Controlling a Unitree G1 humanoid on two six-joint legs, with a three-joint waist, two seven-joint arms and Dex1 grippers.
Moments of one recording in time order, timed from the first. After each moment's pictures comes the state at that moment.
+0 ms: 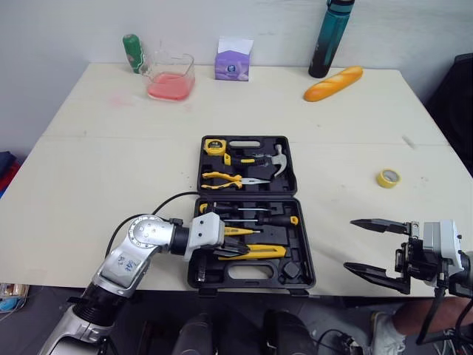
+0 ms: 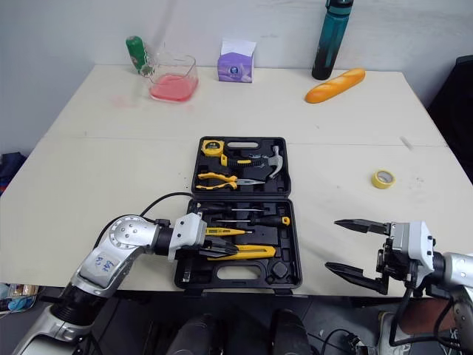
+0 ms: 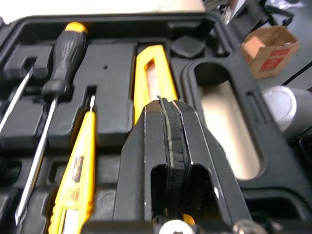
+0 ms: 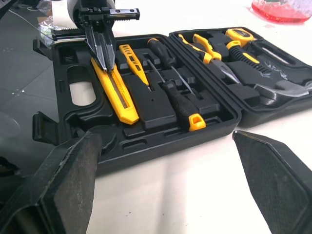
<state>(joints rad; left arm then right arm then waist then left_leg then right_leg) -0.31 0.58 -0.29 -0.21 -0.24 0.23 -1.09 0.20 -0.82 -0.40 -0.23 0.61 0.02 1.33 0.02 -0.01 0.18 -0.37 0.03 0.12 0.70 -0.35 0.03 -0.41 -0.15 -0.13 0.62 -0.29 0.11</state>
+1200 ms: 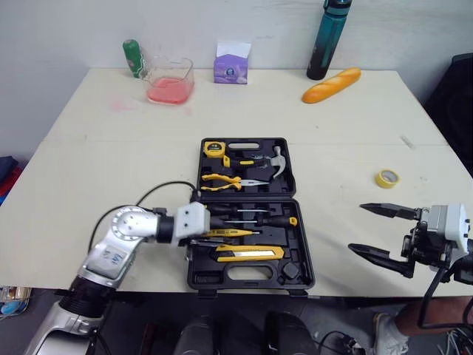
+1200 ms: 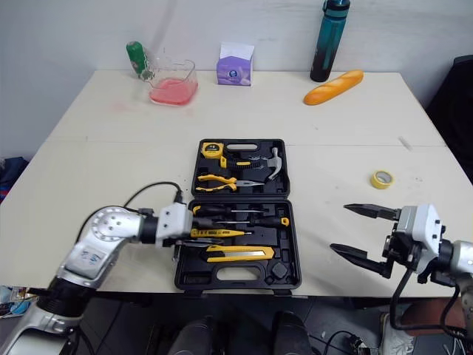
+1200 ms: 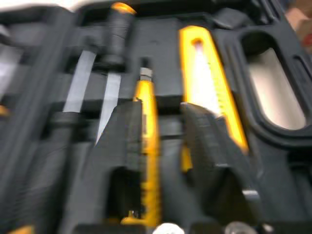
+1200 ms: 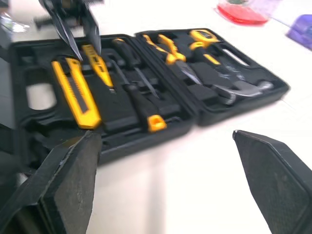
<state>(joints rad) -0.35 0.65 -0.14 -0.14 -0.27 0.10 -1.08 0.11 -0.89 -0.44 -0.20 0.61 0.08 1.24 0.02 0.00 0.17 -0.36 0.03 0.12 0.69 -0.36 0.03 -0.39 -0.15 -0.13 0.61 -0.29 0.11</state>
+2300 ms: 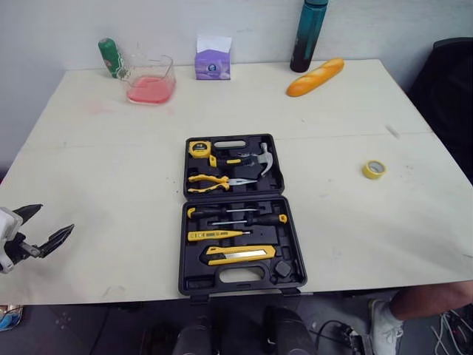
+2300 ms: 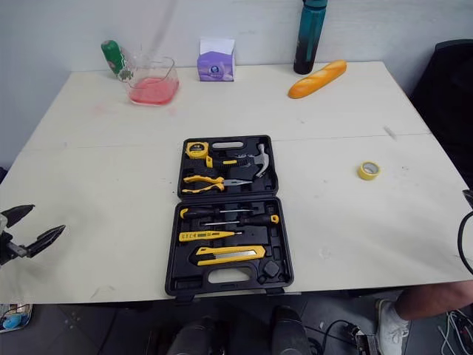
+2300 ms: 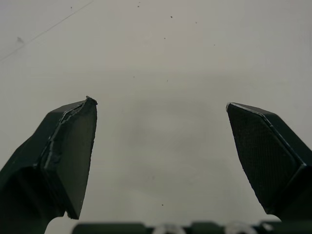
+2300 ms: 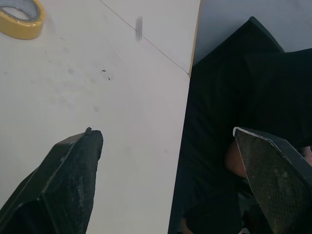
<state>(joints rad) 0.10 0.88 0.64 0.33 -0.32 -0.07 -0.88 -0.25 -1.17 -0.48 0.84 0.17 -0.31 0.85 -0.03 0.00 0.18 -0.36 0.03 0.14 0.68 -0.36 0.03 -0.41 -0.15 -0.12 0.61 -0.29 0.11</state>
